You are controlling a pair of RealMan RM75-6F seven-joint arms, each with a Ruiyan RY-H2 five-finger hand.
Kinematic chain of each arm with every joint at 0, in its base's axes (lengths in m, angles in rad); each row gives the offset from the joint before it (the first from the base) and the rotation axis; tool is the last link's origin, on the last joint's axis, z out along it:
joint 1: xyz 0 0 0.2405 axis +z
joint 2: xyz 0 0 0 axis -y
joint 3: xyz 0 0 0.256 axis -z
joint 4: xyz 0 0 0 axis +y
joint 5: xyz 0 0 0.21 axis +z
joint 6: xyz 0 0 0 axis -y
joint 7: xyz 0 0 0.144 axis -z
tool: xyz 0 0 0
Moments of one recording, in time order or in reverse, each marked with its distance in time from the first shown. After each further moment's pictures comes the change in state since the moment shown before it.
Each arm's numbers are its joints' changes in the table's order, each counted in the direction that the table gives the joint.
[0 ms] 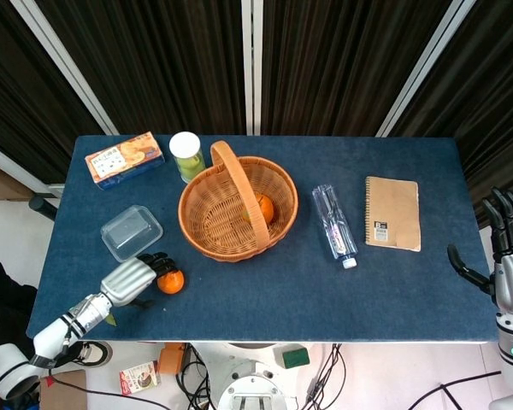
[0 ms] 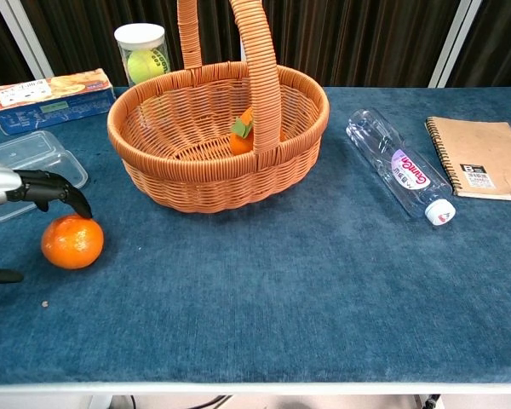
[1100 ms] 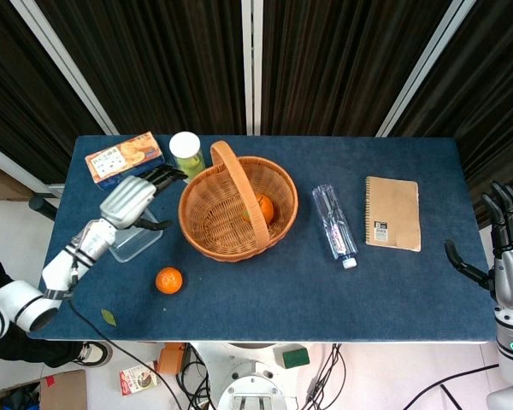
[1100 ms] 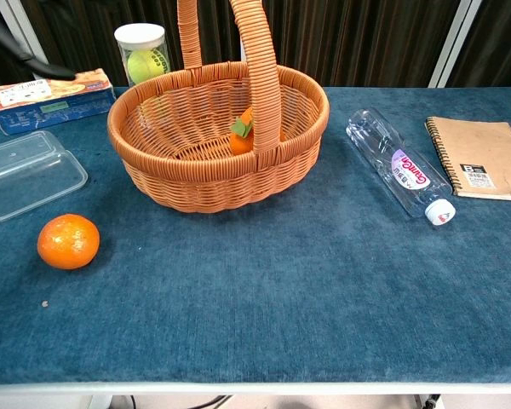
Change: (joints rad) left arm -0.196 -0.133 0.210 -0.032 -0.218 -0.009 0.262; right arm 0.026 0.002 -0.018 0.012 0.005 0.002 -0.050
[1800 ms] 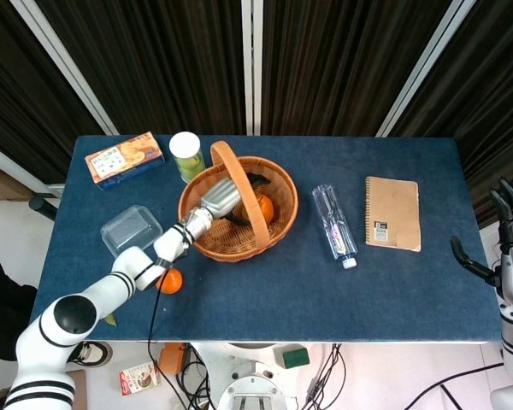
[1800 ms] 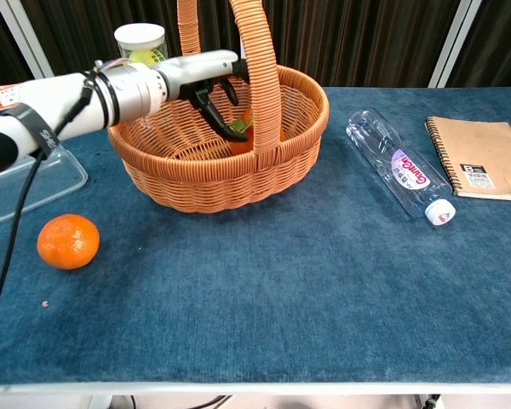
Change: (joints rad) left arm -0.352 0.658 0.074 0.757 0.018 0.304 0.284; right arm 0.001 -0.005 -0.008 0.019 0.013 0.005 -0.040
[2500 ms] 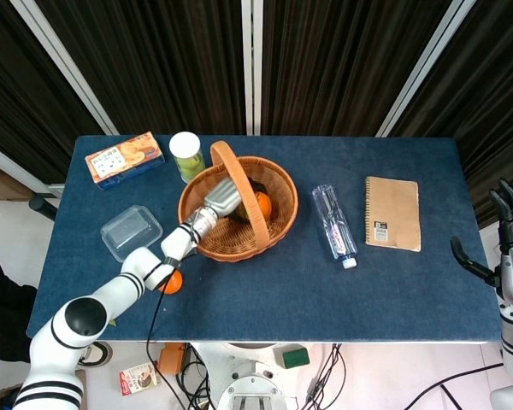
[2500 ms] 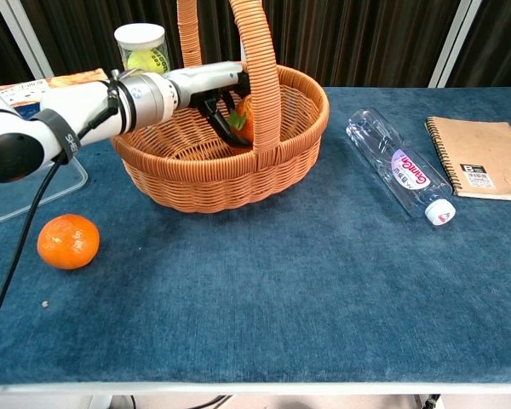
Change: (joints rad) left arm -0.029 0.089 0.034 0.105 -0.035 0.100 -0.033; right arm -0.001 0.008 0.002 0.014 0.005 0.003 -0.007
